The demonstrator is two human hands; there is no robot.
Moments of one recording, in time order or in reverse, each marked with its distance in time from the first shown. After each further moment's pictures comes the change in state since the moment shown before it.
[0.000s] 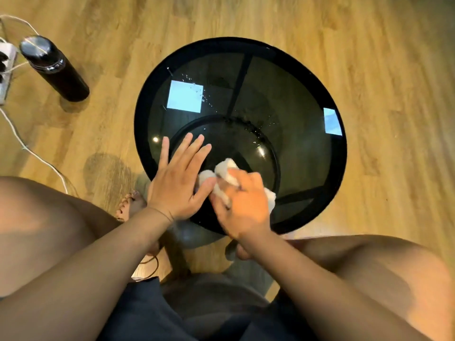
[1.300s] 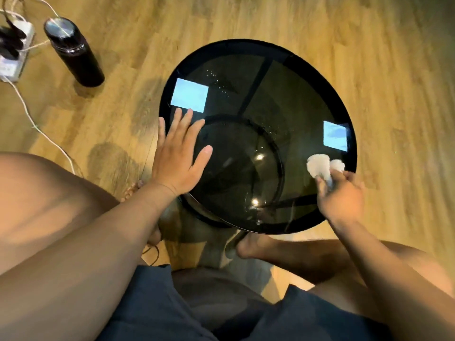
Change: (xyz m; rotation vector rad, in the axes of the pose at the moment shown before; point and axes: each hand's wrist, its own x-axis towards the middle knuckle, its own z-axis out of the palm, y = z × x) left_hand 0.008 -0.034 -0.002 -0.100 0.124 -0.243; right_hand -0.005 0.142 -0.048 -0.135 0.084 0.537
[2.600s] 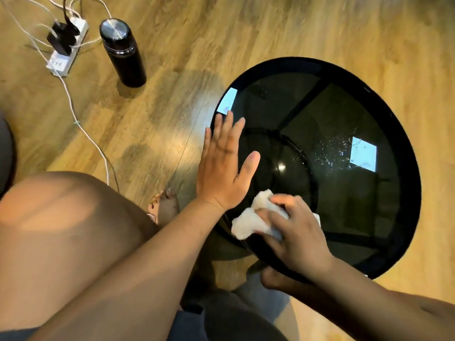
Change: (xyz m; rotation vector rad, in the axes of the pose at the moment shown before) left_hand 0.023 -0.010 0.002 -0.325 0.175 -0.102; right_hand -0.049 -0.147 0.032 0.181 -0.155 -1.029
